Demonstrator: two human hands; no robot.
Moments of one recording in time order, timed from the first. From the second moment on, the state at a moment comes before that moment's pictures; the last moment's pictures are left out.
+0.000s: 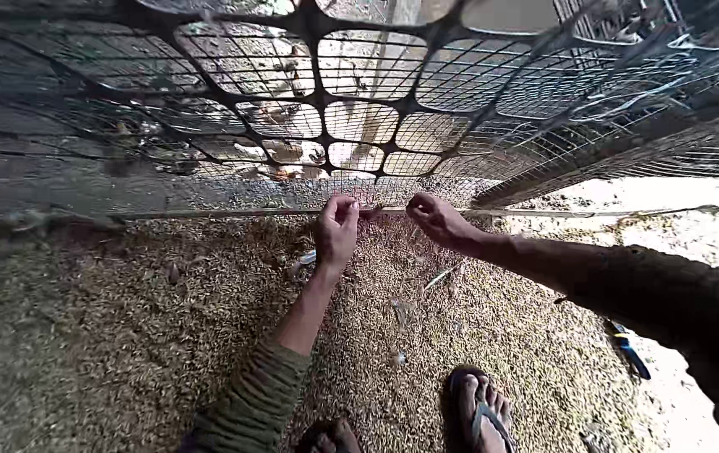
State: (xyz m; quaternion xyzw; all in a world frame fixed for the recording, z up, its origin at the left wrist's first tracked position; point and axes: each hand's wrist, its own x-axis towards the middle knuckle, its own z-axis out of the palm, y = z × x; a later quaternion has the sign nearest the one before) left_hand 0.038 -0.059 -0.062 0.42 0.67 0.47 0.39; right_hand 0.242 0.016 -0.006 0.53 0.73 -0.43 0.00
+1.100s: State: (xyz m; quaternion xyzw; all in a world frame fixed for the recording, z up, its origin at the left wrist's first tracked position) left_hand 0.057 -0.034 0.009 0.53 0.69 0.24 0.42; right_hand 0.263 -0.018 -0.032 0.48 0.66 -0.49 -0.29
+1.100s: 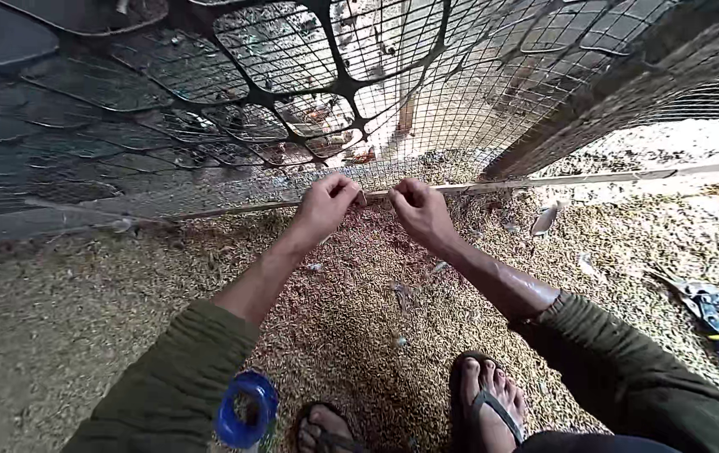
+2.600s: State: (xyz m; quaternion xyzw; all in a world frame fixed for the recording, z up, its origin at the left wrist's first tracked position) left_hand 0.043 -0.041 -0.068 0.37 0.67 0.42 0.49; right_hand 0.207 0.020 -0.072 0.53 0.47 -0.62 -0.33
